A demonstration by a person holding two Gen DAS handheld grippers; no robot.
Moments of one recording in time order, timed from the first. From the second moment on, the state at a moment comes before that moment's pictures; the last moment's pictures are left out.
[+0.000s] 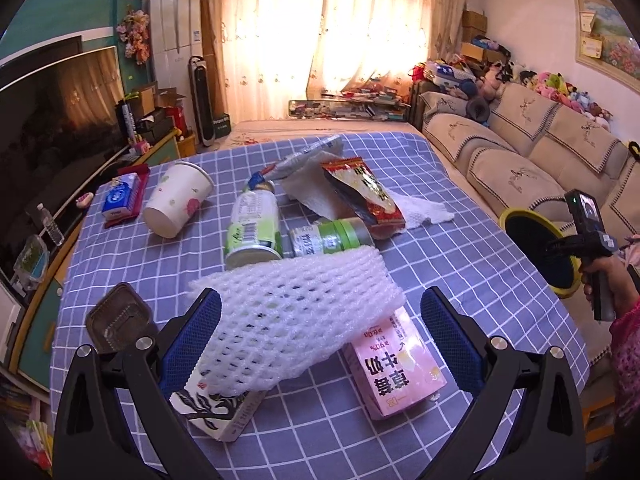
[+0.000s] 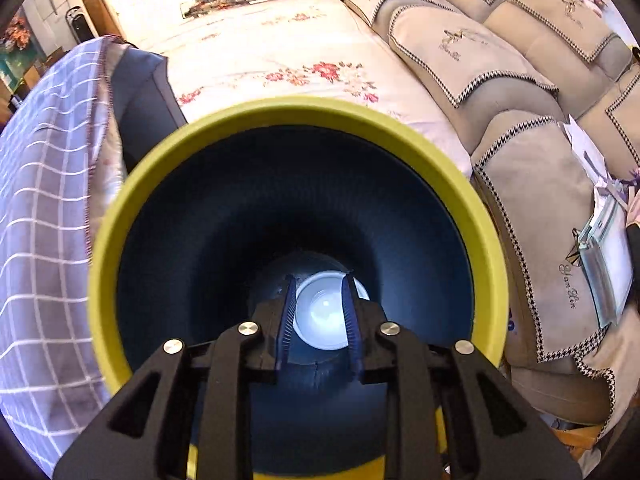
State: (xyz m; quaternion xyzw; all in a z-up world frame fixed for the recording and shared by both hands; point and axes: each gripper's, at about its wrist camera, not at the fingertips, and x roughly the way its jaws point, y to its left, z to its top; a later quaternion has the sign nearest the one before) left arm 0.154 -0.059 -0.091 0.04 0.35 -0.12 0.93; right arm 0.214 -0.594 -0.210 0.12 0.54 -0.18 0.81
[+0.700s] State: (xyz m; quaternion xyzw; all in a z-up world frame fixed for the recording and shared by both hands) left arm 0.181 -0.071 -0.115 0.10 0.38 -0.20 0.90; right arm 0.213 -0.546 -0.167 0.09 0.51 -0.12 0.85
